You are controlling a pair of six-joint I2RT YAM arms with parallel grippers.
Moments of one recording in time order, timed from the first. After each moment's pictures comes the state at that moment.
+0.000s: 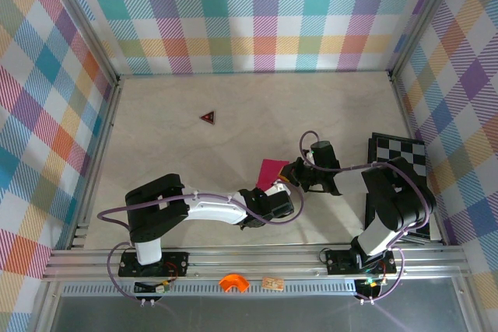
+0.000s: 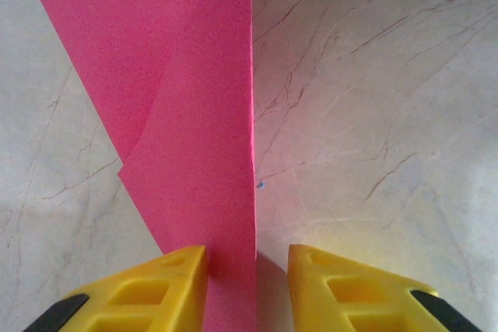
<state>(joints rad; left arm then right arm) -1.25 1.82 1.01 -0.39 -0.54 -0.24 0.40 1.62 0.50 0.35 -0.63 1.14</state>
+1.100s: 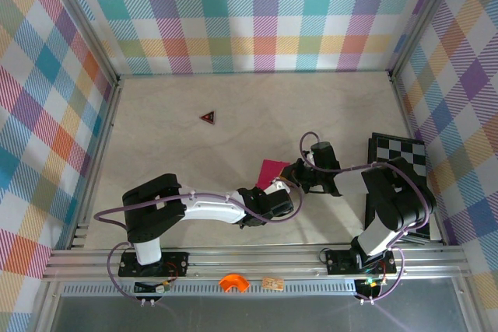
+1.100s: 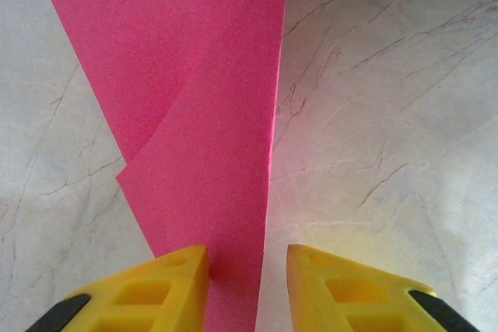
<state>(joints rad) -1.24 1.80 1.01 -0.39 -0.52 -0.28 0.40 1.62 0.49 0.35 -0.63 1.14</state>
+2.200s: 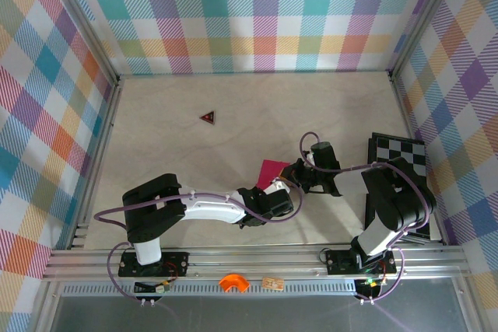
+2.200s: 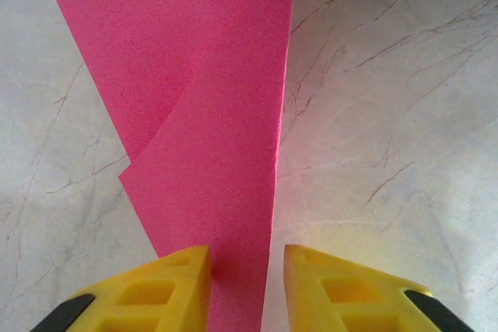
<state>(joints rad) -1.23 1.80 1.01 -0.40 -0.53 -0.28 0.40 1.62 0.49 0.35 -0.63 1.14</state>
